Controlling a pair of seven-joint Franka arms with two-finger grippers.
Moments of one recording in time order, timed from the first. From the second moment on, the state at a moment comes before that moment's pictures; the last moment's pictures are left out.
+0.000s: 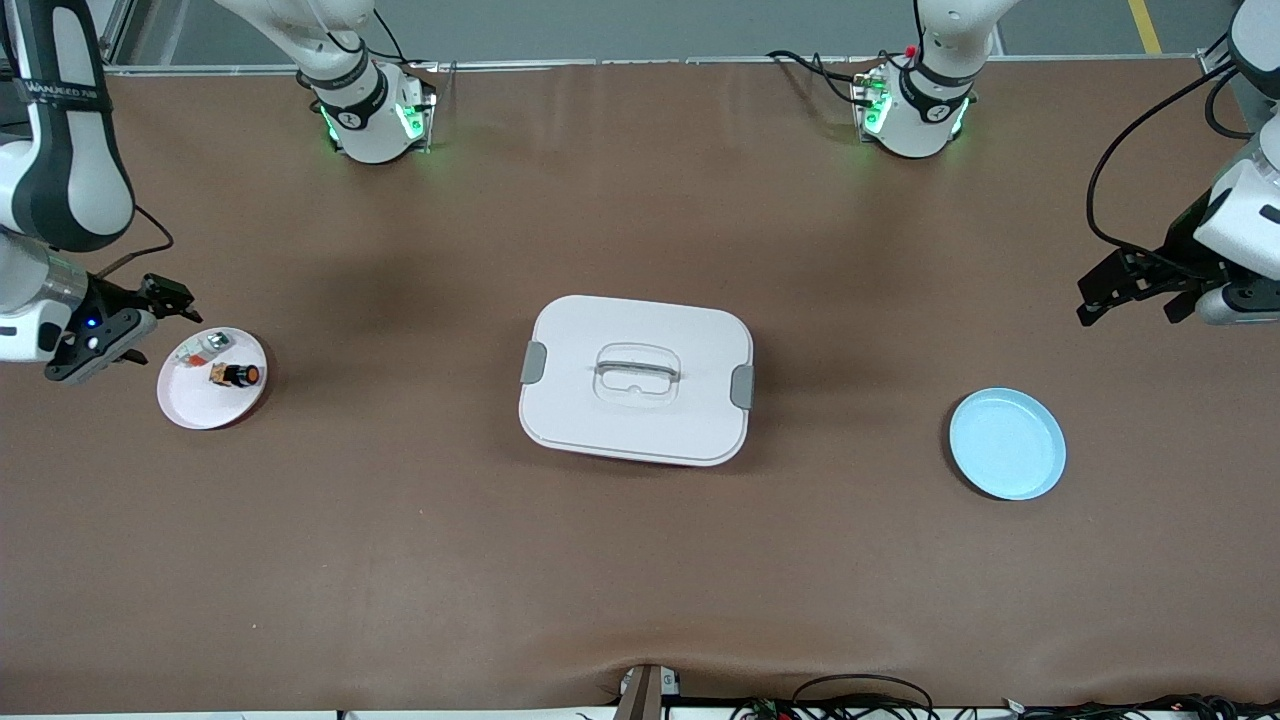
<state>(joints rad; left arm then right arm) 0.64 -0.06 -0.65 -1.76 -0.04 1.87 -0.04 -0.24 0.09 -0.05 -2.06 0.04 2.05 -0.97</state>
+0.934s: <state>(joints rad) 0.56 -0.05 -0.56 -1.76 -0.04 1.87 -0.04 -0.04 0.08 -0.05 -1.74 -0.03 1.70 -0.48</state>
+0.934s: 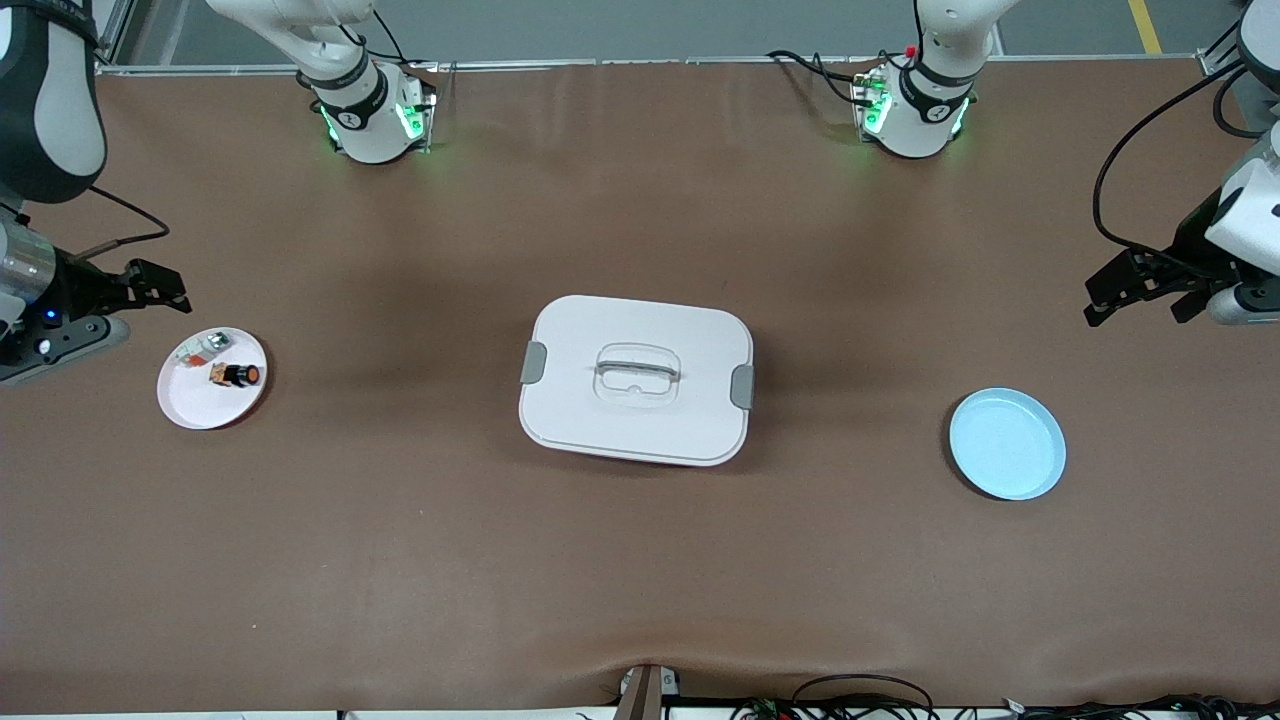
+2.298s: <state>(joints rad) 0.00 -0.05 -0.02 -1.75 -0.04 1.87 -0.04 -0.04 0.15 -0.06 -1.46 0.02 1.52 -0.06</state>
